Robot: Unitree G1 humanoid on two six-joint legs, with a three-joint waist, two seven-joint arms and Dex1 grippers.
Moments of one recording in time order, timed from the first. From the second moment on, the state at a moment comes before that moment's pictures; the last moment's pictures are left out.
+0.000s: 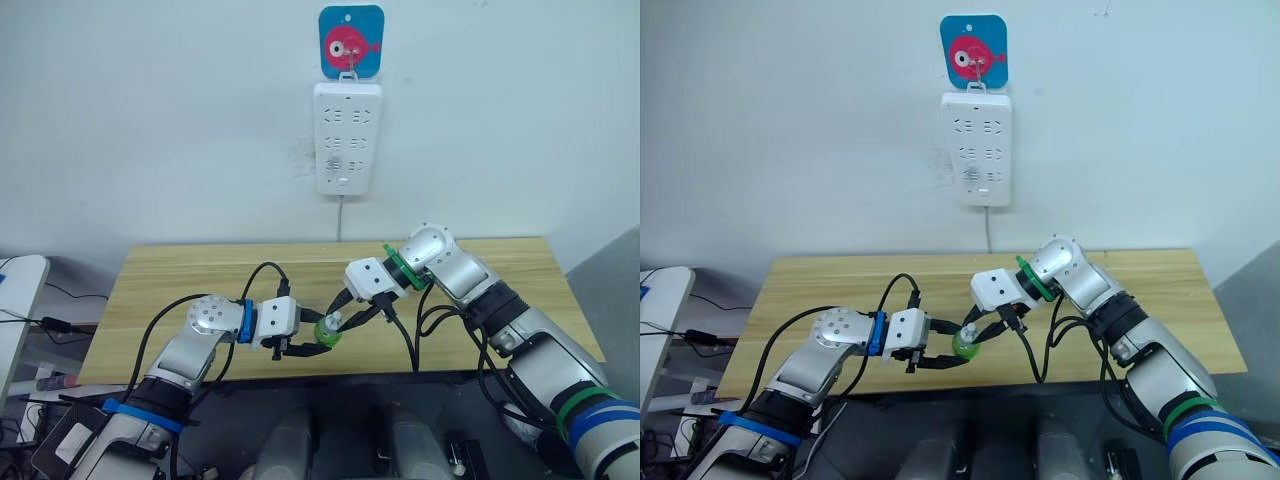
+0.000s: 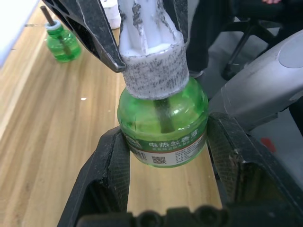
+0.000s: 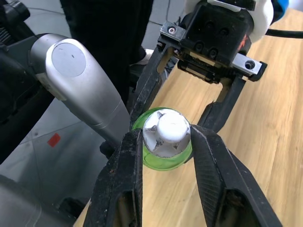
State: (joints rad) left arm -0.32 0.56 -0.28 0.17 -0.14 -0.03 -1.26; right arm -0.89 -0.39 0.59 0.44 0.08 -0.11 1.51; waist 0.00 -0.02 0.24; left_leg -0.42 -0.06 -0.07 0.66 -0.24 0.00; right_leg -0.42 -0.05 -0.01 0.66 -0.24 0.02
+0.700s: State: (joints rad) left arm -0.26 0.42 -0.17 0.20 -0.18 -0.05 -1.04; right arm -0.47 -0.57 0.20 -0.07 0.26 0.52 1.19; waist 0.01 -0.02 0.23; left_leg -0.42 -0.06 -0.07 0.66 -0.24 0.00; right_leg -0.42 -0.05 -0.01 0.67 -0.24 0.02
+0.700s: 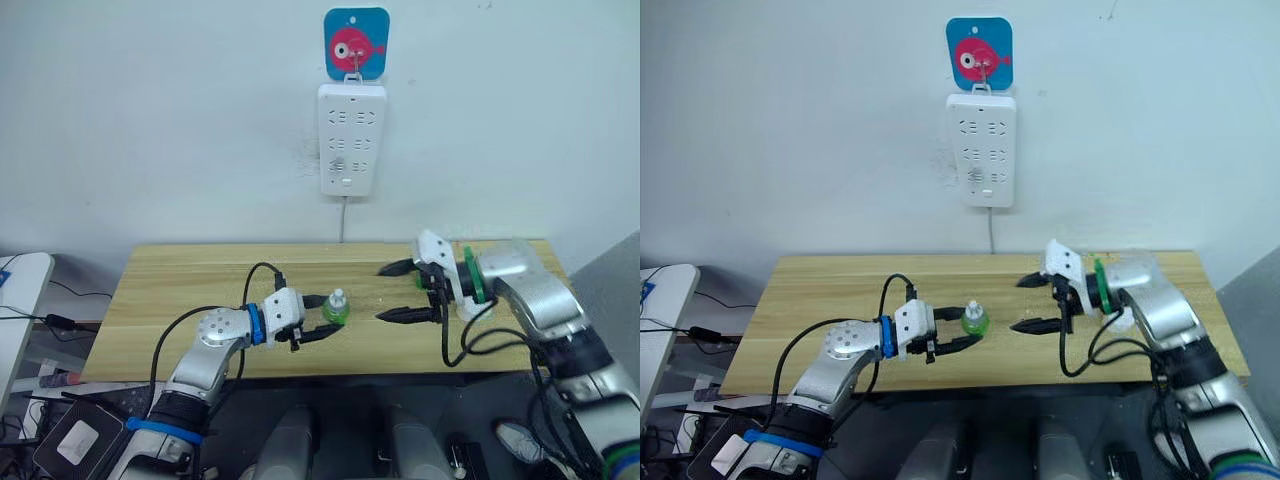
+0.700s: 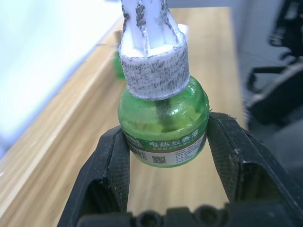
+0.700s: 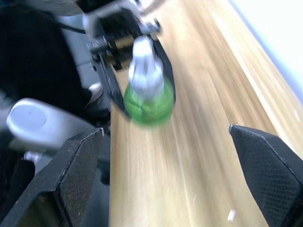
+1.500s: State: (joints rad) left arm -0.27 0.39 -0.17 0.16 -0.20 0.00 -1.02; right arm -0.34 -0.33 0.25 -0.30 0.28 0.65 0.79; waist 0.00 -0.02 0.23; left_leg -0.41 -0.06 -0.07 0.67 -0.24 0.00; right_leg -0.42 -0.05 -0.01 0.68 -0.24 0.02
